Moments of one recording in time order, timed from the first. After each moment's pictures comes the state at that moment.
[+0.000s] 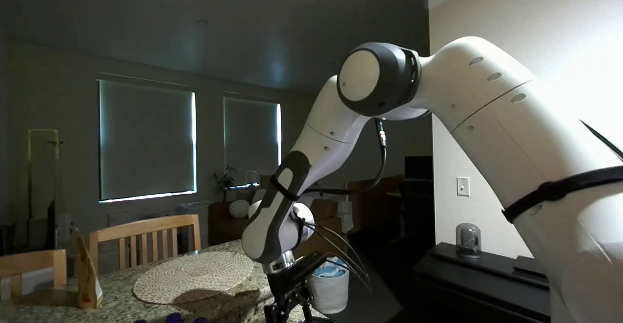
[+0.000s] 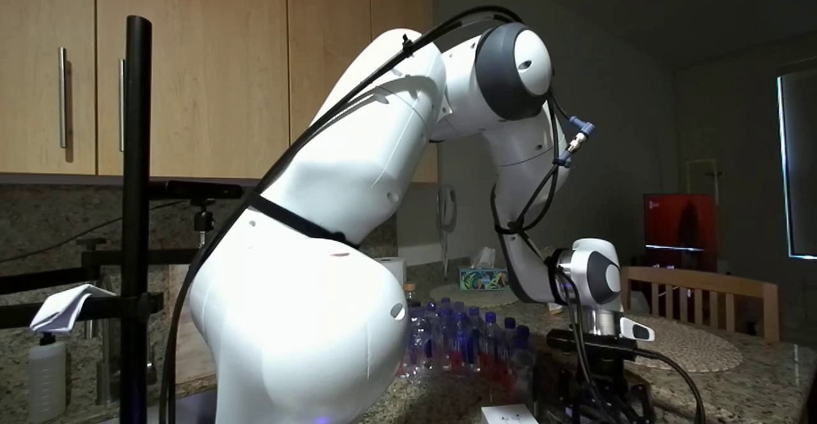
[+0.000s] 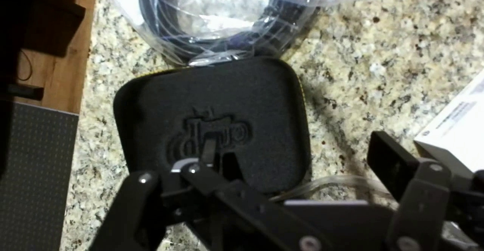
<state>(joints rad) 0.05 0.55 -0.04 -2.01 -0.15 2.30 -0.01</state>
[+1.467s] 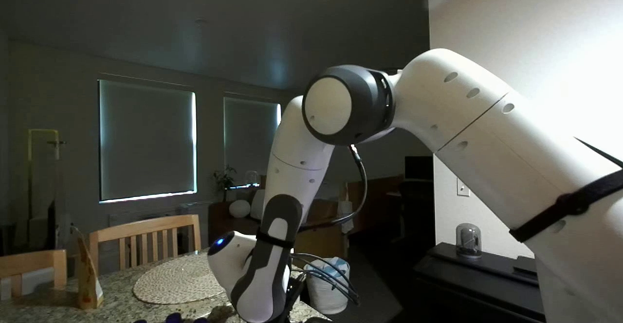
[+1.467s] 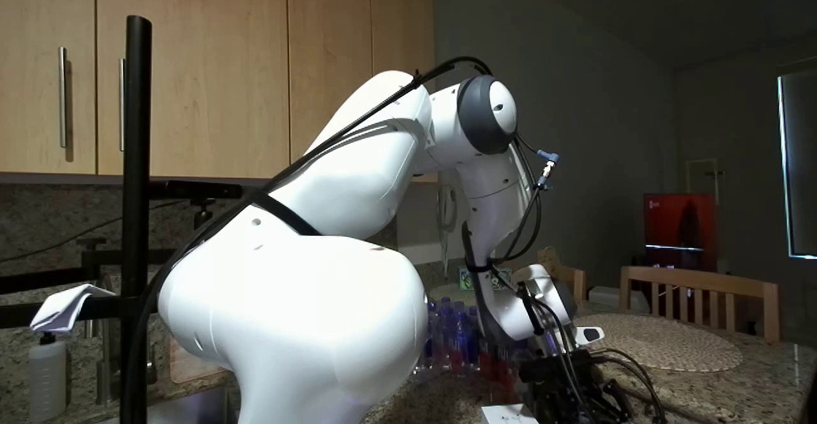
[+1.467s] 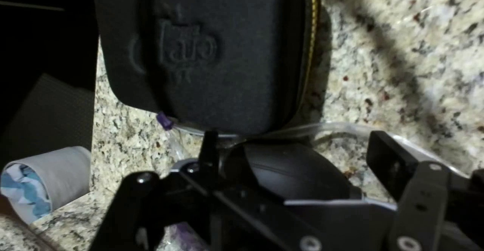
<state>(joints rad) 0.34 0.70 -0.22 -1.97 -0.56 2.51 0.46</state>
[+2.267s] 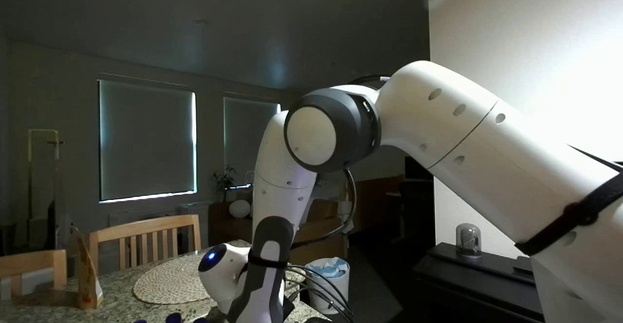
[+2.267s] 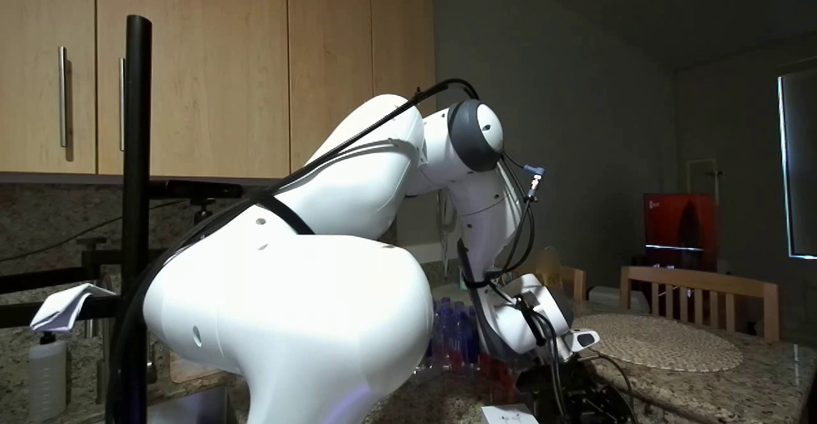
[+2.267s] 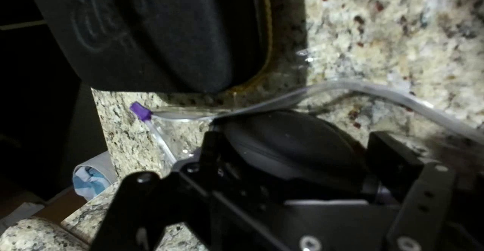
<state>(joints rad) 0.46 0.81 -0.33 -1.90 -0.59 2.61 0.78</state>
